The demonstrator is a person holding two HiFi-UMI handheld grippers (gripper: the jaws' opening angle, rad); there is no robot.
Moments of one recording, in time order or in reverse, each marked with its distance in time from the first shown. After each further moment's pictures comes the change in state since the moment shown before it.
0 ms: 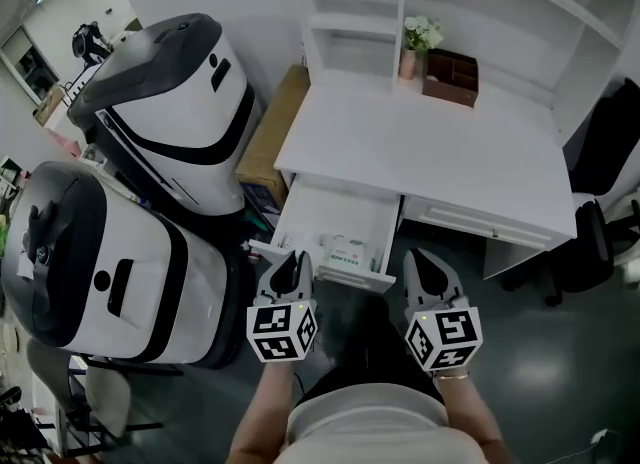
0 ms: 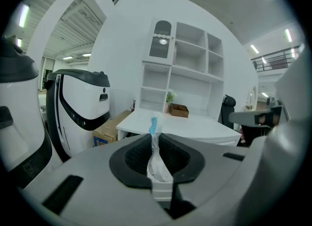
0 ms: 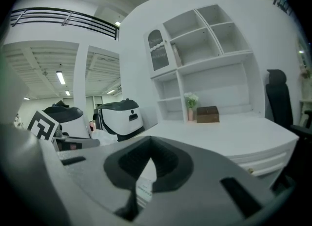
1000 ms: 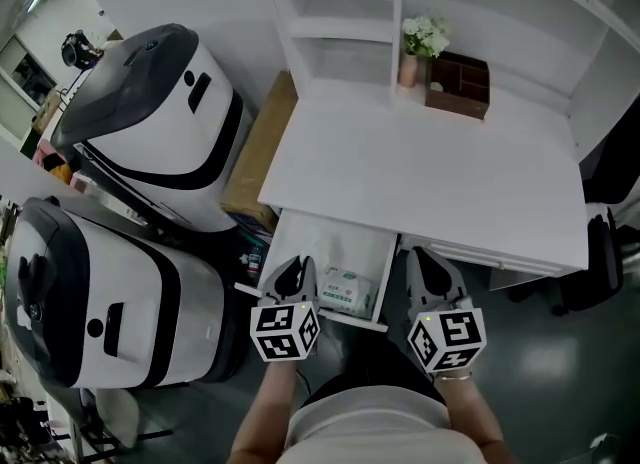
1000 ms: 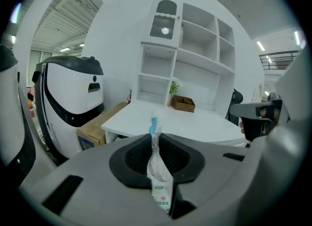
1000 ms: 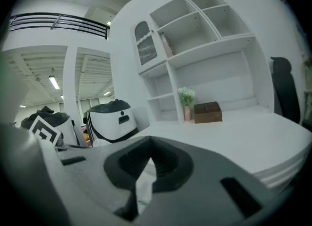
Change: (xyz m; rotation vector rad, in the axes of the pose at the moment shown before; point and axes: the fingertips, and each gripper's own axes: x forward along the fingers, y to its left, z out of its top) left arm 0.130 -0.002 0.008 -0.015 0.116 -0.001; right arm 0.104 -0.078 0.022 0.063 0.013 -0.006
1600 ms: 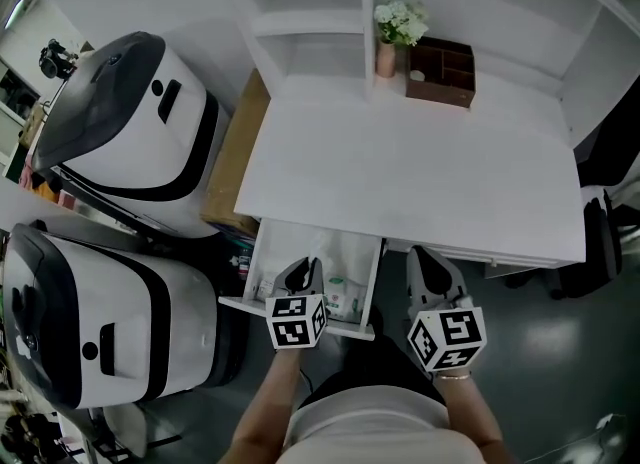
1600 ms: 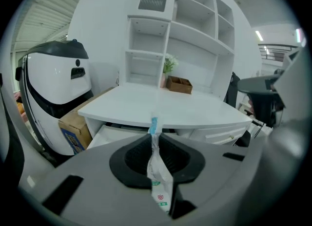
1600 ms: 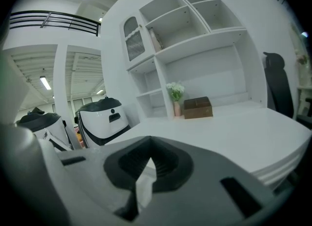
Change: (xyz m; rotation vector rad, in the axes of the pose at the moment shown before) left arm 0.077 -0.026 -0.051 0.068 0.176 -0.050; right arm 0.014 -0.051 -0.011 0.043 0.037 -0.068
